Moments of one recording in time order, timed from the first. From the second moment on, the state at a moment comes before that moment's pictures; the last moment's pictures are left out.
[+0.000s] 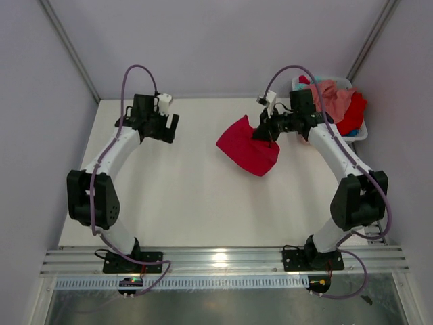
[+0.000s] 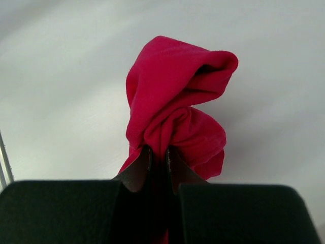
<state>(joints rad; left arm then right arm) -0.19 1.68 1.41 -0.52 0.10 0.16 0.18 1.61 1.42 -0.57 -0.84 -0.46</state>
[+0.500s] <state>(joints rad) -0.19 1.66 1.39 -0.52 0.07 0.18 0.19 1.98 1.57 -0.56 -0.42 -0.46</state>
